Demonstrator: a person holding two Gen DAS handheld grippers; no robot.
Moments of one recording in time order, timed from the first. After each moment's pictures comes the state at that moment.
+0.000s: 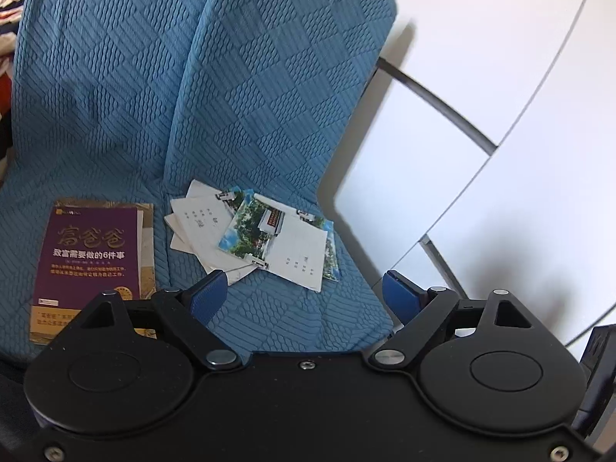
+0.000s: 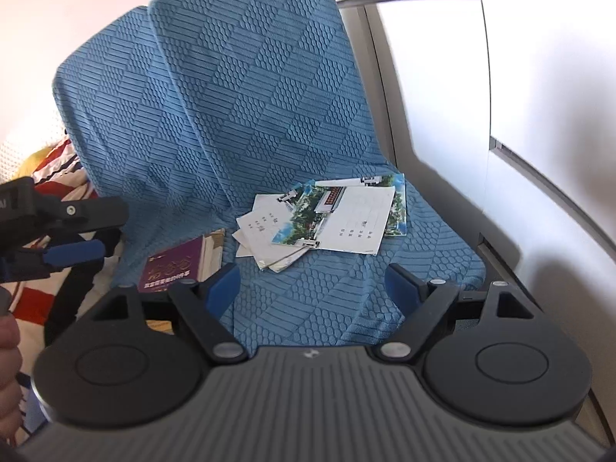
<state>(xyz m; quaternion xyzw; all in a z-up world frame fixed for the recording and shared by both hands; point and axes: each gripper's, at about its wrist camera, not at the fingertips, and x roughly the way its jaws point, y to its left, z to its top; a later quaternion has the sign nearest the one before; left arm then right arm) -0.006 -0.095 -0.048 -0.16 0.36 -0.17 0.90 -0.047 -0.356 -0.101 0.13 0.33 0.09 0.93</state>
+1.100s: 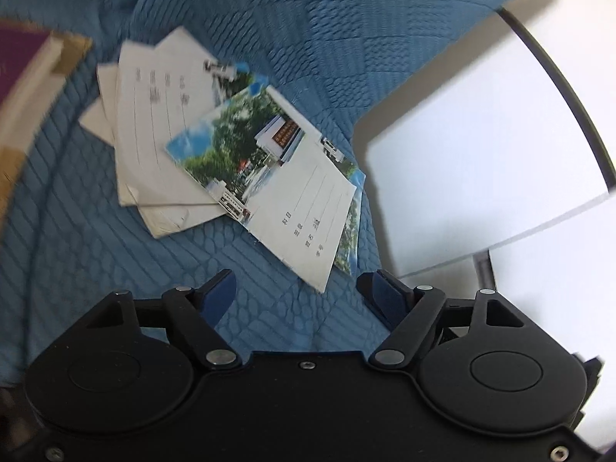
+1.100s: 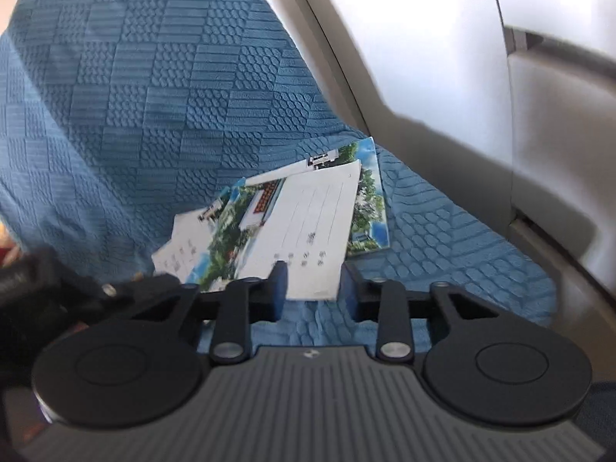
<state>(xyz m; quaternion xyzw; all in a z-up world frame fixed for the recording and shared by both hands) 0.162 -0.162 -0.242 -0.34 0.47 -0.15 0.80 0.120 -0.416 -0.251 0.24 0.34 0.06 0.91</state>
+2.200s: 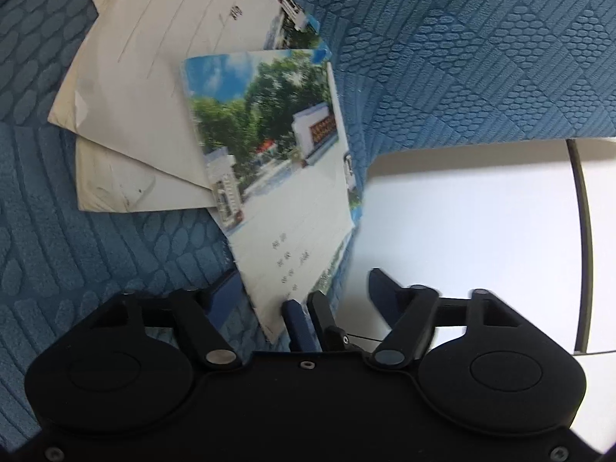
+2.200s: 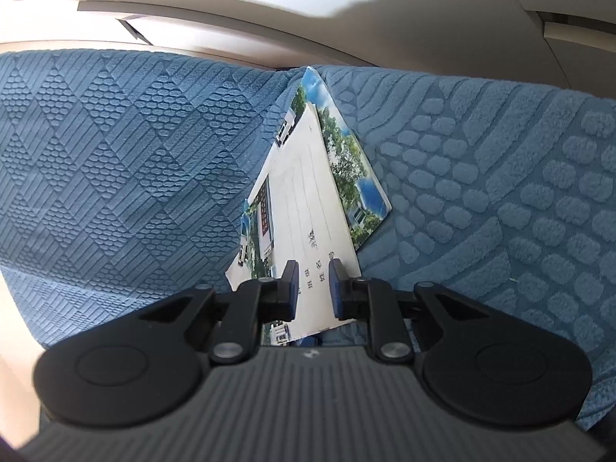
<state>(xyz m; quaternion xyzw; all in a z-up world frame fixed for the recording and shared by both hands) 0.212 -0.159 -0.323 -0.55 0.48 -0.12 0.67 0.172 -0.458 -0.335 0.57 0.38 0.07 0.73</state>
